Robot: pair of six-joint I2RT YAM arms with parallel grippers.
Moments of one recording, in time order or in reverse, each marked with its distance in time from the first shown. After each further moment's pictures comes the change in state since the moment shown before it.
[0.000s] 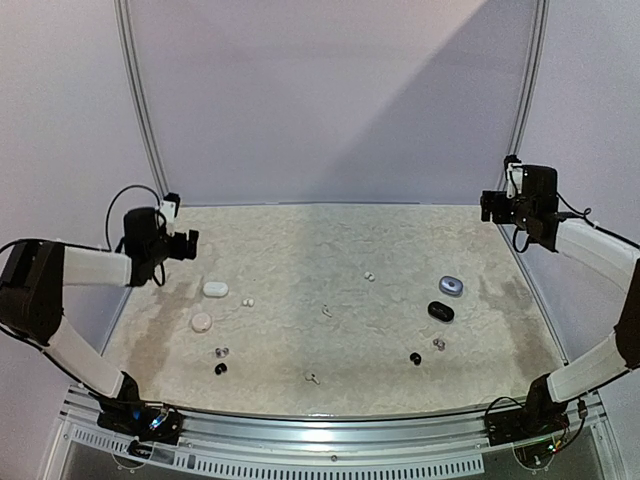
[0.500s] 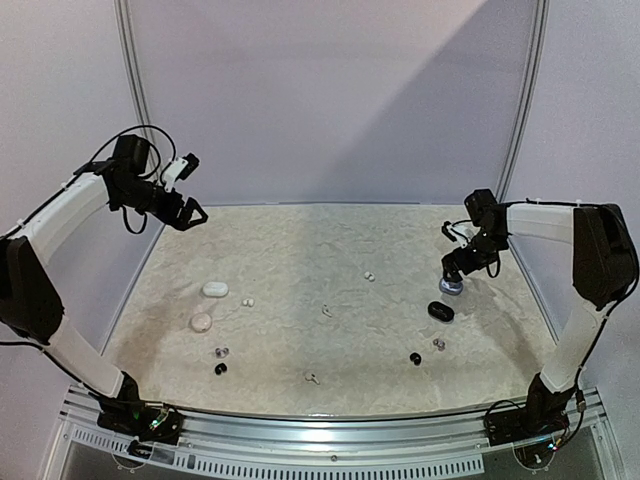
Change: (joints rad) left arm 0.003 0.008 0.729 -1.181 0.450 0.250; right arm 0.117 0.420 0.231 -0.597 -0.174 -0.245
